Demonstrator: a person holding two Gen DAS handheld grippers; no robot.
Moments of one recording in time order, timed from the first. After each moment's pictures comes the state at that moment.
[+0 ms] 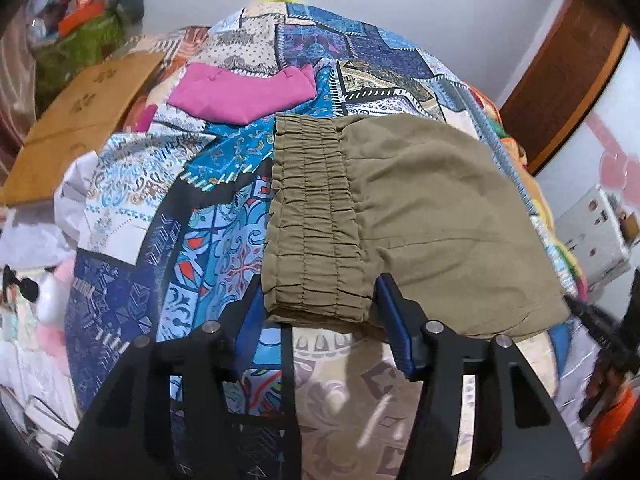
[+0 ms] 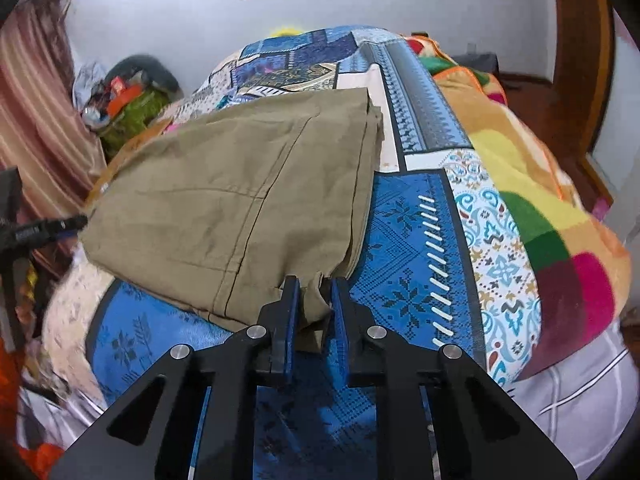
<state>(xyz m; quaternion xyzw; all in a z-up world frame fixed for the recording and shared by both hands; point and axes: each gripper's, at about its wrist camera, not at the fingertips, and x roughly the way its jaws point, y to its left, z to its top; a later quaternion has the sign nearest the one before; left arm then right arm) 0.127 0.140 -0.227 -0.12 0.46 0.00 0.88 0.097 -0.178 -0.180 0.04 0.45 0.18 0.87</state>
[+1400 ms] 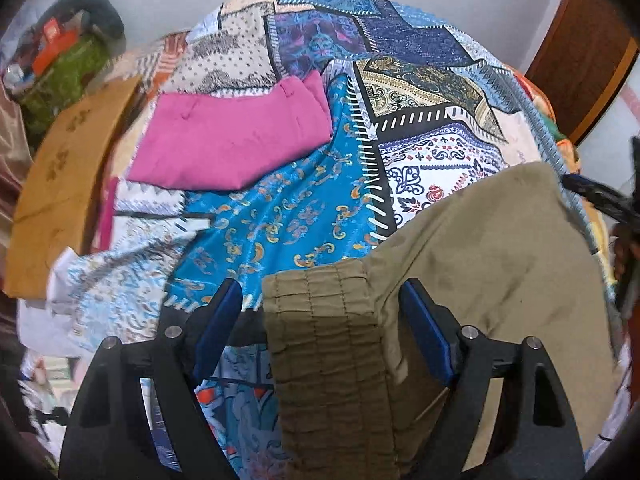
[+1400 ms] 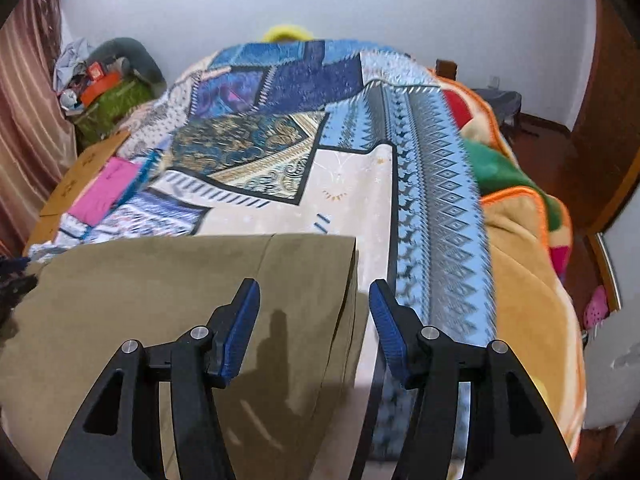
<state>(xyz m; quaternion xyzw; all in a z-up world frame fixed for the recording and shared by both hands) 0.287 0.159 -0.244 -0.06 0.52 0.02 0.85 0.351 -0.150 -0.189 -0.03 0.46 0.19 0.87</state>
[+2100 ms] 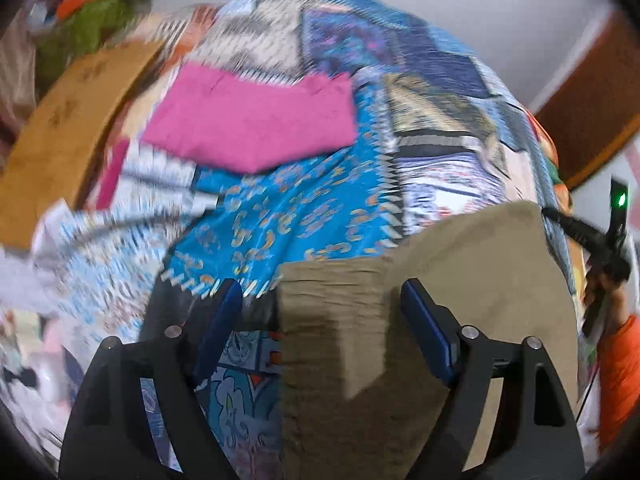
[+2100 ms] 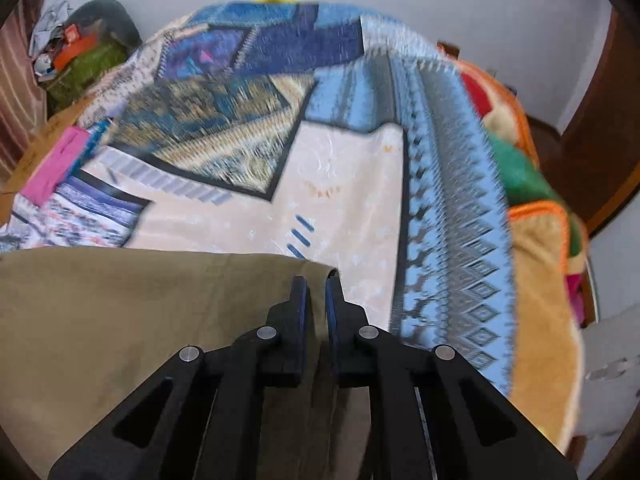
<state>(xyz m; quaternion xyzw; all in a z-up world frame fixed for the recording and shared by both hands) 0.277 0.169 -0.228 -0.12 0.50 0.03 0.86 0.375 -0.128 -0.206 -0.09 0.48 0.15 0.86</state>
